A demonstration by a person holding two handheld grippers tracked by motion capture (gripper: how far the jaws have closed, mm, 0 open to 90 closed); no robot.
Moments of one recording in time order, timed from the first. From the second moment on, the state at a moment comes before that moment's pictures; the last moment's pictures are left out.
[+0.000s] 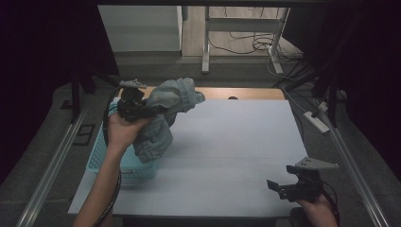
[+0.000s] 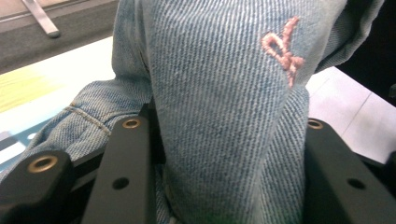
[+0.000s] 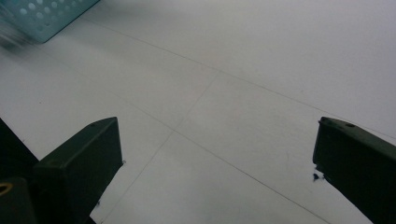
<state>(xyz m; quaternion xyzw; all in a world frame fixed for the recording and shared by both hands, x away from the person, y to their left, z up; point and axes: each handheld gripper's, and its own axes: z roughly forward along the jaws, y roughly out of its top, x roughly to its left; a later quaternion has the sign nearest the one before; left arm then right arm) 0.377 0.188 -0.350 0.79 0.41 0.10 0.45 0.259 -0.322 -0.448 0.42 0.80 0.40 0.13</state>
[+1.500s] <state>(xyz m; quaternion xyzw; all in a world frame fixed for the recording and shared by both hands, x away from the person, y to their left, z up) 0.390 0.088 -0.377 0.83 0.34 0.05 0.44 0.260 -0.322 -0.449 0.43 0.80 0.40 0.13</state>
